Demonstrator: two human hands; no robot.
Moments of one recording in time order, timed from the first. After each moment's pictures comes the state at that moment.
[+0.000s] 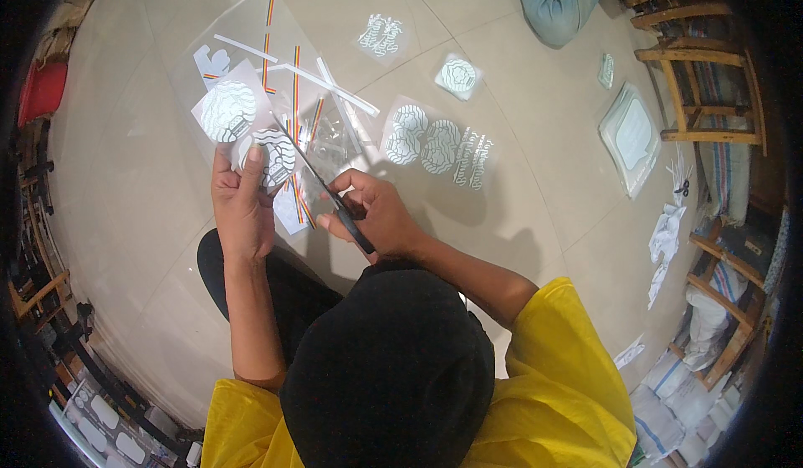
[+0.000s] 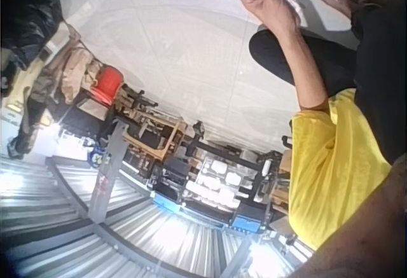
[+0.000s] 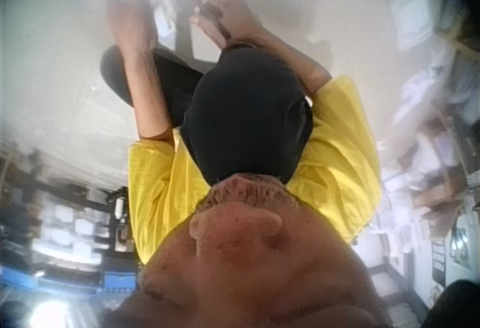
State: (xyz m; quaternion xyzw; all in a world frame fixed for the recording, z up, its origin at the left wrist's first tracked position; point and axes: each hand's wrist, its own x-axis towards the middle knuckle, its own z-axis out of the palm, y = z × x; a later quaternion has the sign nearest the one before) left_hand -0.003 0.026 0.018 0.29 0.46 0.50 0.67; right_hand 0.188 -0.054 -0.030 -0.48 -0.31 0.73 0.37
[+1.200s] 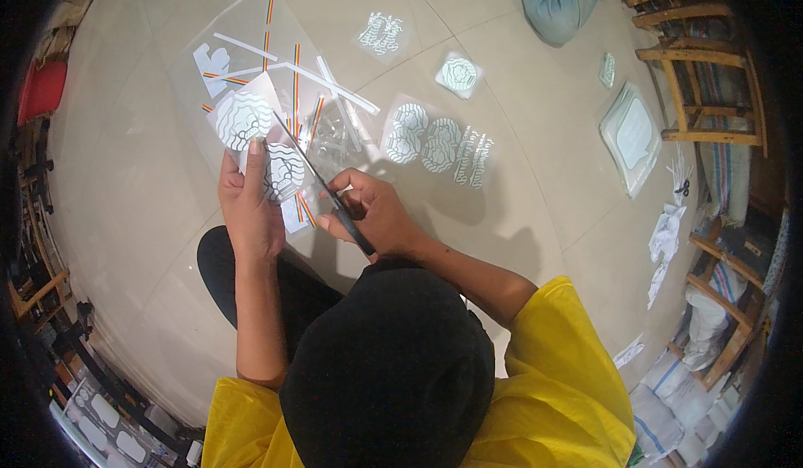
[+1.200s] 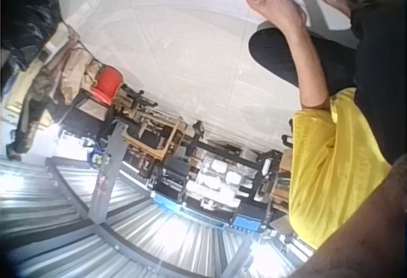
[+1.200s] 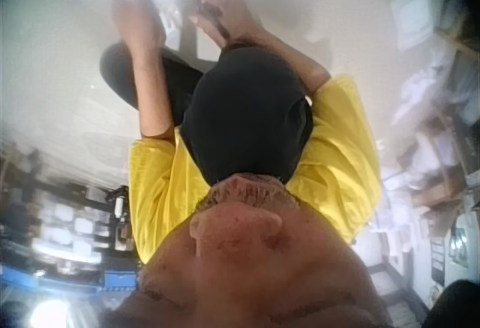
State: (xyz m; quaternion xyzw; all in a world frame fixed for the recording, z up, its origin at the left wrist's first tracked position) left_hand 0.021 0.023 0.021 0.25 0.49 0.55 0.63; right_hand 0.183 -0.057 -0.032 -0.47 -0.27 0.74 0.39
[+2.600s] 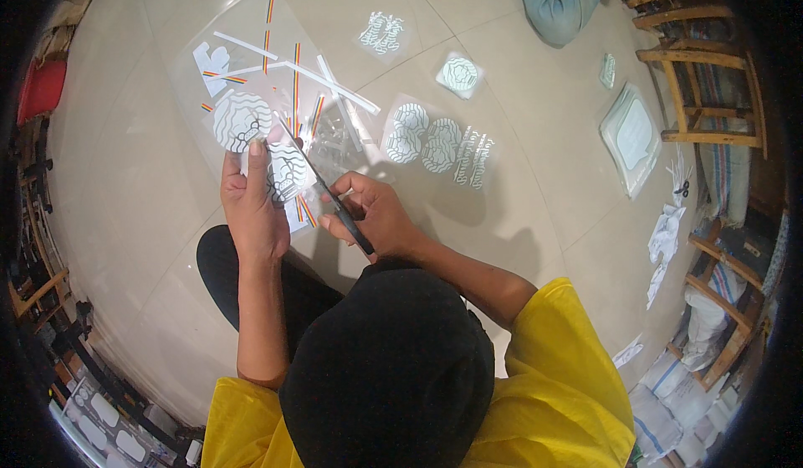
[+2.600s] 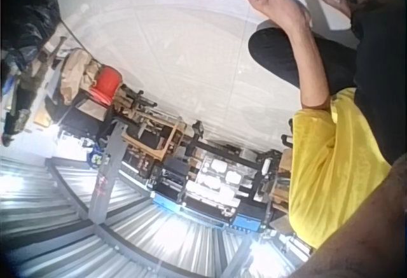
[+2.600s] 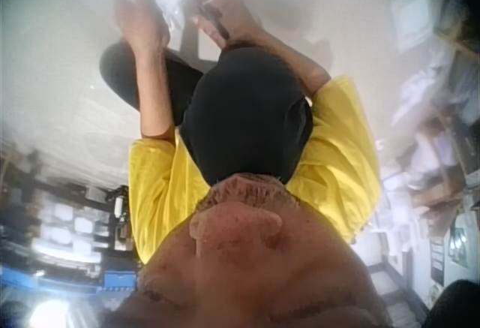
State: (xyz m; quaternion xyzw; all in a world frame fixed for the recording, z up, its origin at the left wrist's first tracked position) left_hand 0.023 0.020 0.019 0.23 0.48 0.57 0.63; right_hand 0.182 -0.057 -0.028 -0.48 -0.24 0.75 0.38
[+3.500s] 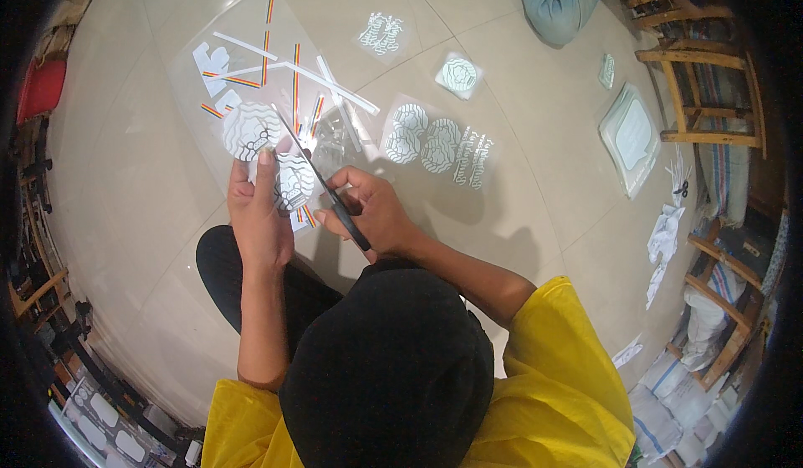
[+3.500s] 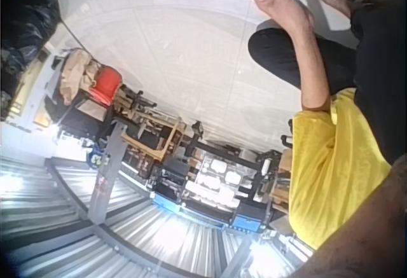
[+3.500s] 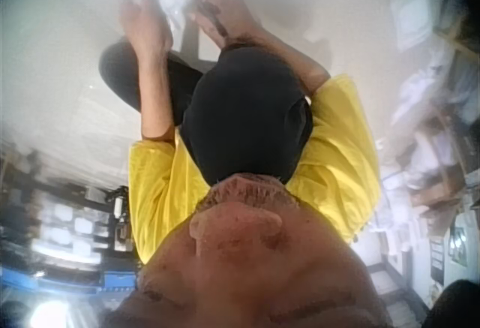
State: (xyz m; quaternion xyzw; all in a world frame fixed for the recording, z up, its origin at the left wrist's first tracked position) left_hand 0.025 0.009 0.017 0.22 0.49 0.55 0.64; right_hand 0.180 -0.049 -0.027 -0.47 -0.26 0.75 0.39
